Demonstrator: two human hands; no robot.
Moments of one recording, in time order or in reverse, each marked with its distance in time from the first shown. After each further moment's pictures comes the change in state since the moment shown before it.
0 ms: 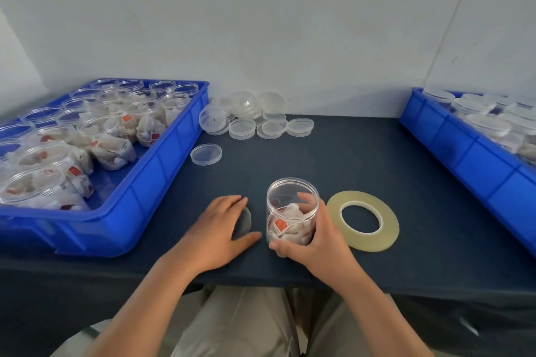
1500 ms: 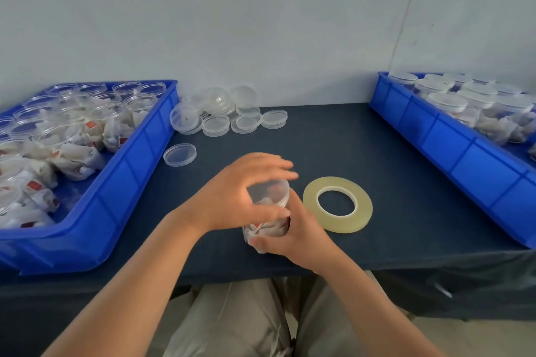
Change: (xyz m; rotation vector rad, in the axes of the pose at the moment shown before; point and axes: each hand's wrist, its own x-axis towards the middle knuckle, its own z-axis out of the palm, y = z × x) left_hand 0.023 0.086 -0.064 -0.326 0.113 0.611; right_hand 0.005 0.002 -0.002 0.022 -0.054 -0.064
